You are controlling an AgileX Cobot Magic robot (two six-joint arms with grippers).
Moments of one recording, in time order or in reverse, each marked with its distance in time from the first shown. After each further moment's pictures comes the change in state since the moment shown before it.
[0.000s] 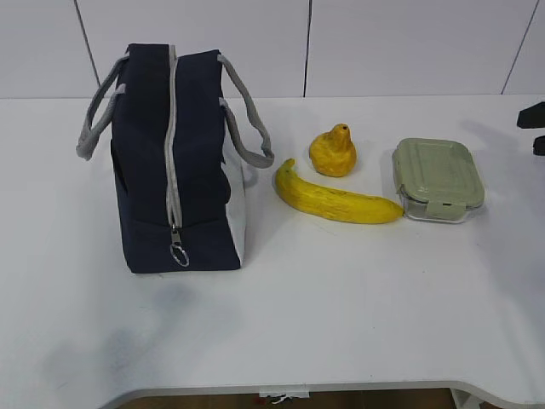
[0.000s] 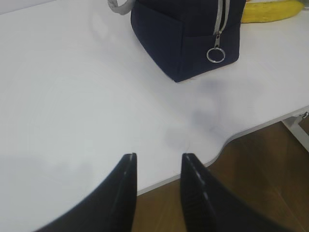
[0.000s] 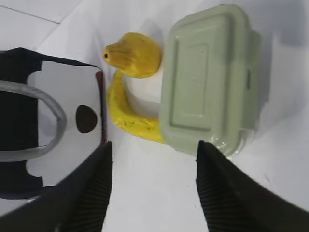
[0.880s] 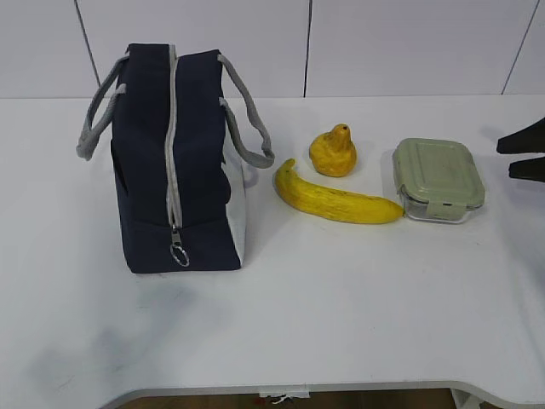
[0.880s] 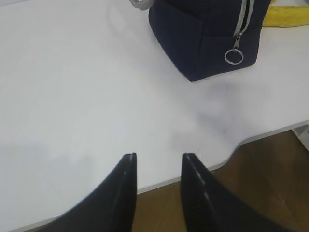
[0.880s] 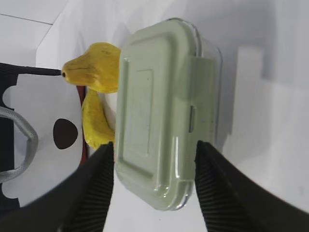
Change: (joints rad) left arm 0.000 0.000 0.000 0.057 -0.002 -0.083; right arm -0.022 0.314 -0.175 0.065 0.066 -0.068
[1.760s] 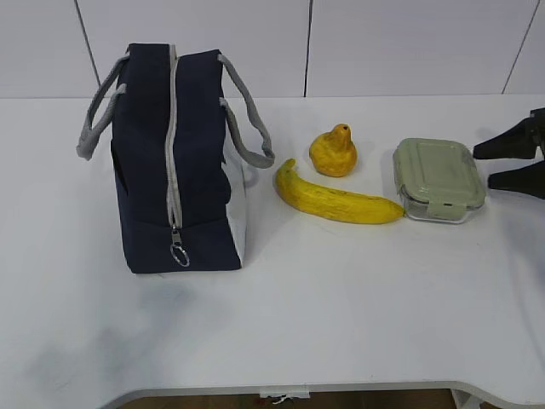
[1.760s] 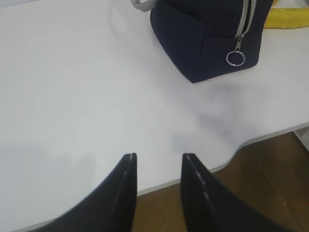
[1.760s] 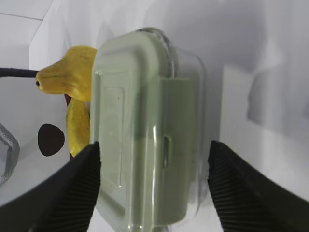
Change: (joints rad) left arm 0.000 0.000 0.000 0.002 -0.005 -0.002; right arm 0.048 0.126 -0.101 0.002 0.000 0.002
